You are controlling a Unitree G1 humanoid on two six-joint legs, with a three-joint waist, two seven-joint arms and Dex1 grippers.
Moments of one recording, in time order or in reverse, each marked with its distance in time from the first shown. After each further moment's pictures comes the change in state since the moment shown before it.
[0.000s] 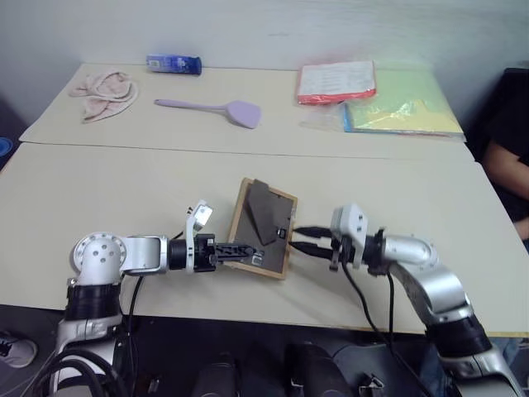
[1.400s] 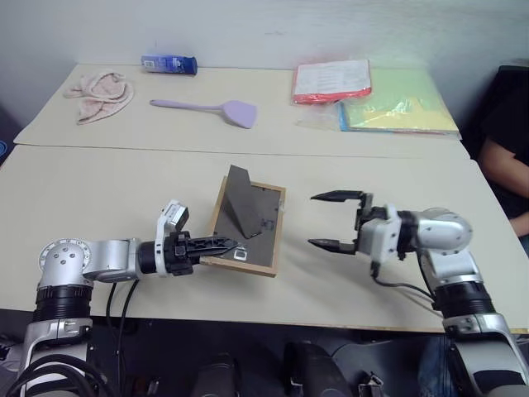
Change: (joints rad) left arm -0.010 0.164 -0.058 0.333 -0.648 0.055 0.190; right arm -0.151 -0.032 -0.053 0.533 -0.437 -1.321 0.152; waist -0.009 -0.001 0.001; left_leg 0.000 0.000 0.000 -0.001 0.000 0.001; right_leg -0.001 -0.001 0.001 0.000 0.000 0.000
